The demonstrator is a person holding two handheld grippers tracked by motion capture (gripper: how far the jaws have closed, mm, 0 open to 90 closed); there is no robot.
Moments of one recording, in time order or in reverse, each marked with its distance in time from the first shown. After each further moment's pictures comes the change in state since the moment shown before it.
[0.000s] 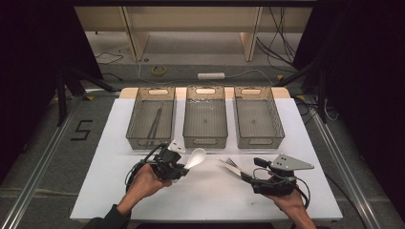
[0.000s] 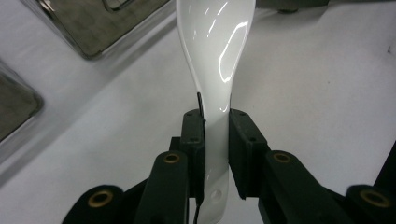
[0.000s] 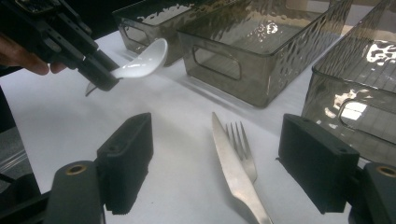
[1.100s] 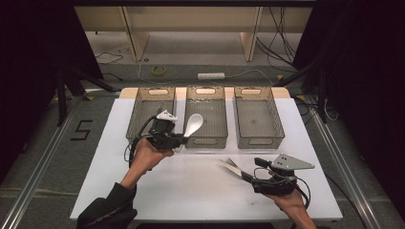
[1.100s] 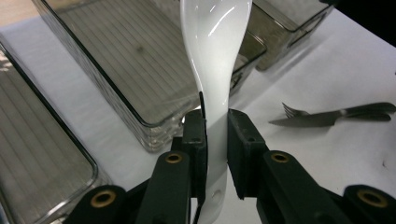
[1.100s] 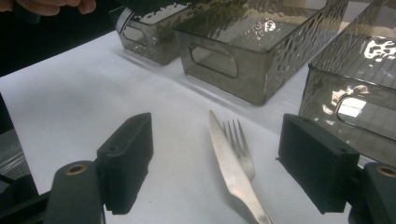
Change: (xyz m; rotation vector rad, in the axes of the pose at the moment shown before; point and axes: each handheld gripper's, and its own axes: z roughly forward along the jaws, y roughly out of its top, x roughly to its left) left arm 0.045 0.056 -0.023 -0.213 0.026 -0.112; right arm -0.002 -0.001 0.000 0.005 -0.005 0.013
